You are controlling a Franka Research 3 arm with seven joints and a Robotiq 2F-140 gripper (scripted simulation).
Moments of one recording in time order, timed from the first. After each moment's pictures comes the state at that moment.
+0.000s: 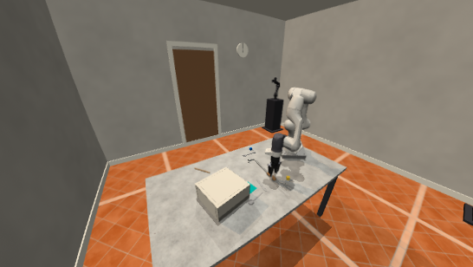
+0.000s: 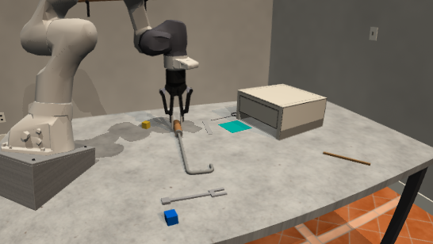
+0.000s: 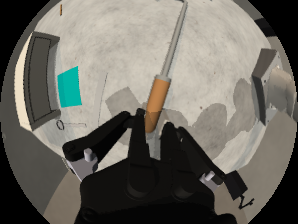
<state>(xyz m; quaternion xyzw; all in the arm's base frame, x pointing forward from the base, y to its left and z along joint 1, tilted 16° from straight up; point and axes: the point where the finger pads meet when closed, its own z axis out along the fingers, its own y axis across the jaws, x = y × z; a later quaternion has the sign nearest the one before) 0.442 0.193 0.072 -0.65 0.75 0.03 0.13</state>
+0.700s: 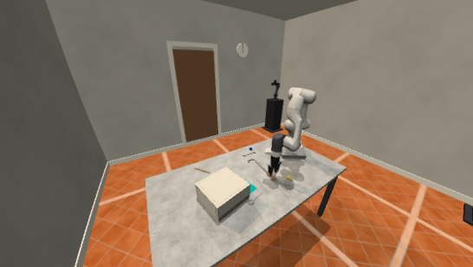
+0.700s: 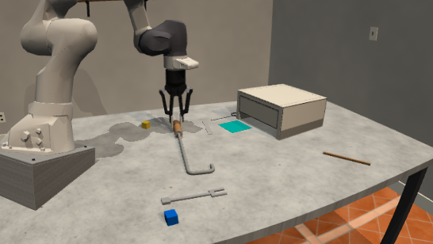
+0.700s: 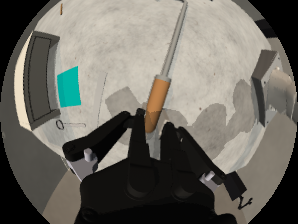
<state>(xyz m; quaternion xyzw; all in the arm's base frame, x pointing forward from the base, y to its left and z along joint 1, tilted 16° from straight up) 0.440 0.191 0.072 -0.65 0.75 0.03 0.13</state>
